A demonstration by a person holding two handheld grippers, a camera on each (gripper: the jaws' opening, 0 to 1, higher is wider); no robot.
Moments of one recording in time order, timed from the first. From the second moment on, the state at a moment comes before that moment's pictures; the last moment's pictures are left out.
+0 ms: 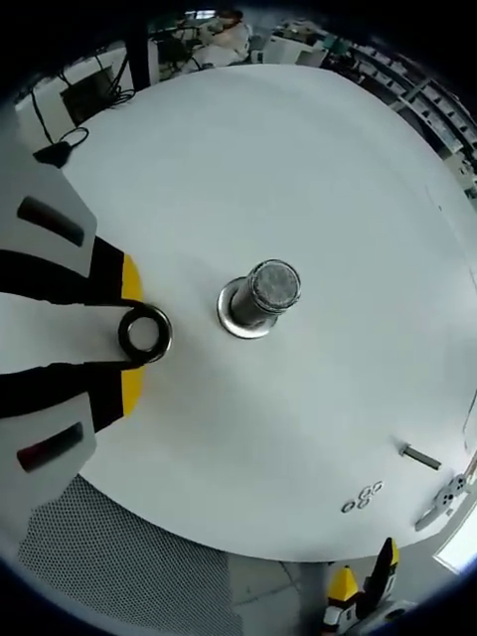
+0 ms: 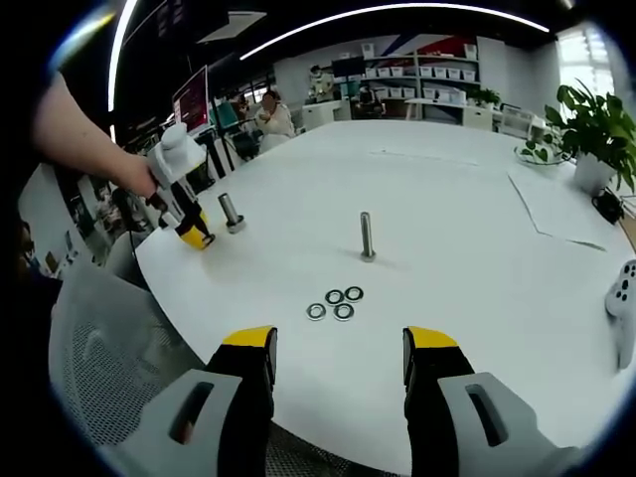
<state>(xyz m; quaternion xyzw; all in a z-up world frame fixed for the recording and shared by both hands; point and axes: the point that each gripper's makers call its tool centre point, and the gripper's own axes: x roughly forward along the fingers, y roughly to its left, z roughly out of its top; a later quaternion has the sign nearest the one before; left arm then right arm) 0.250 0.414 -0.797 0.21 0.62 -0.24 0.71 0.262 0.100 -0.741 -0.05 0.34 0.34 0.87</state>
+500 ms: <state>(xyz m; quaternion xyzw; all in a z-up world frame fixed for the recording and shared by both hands) 0.258 0.413 -0.769 0.25 0.59 -0.28 0.71 0.261 0.101 -0.741 -0.05 0.34 0.35 0.87</state>
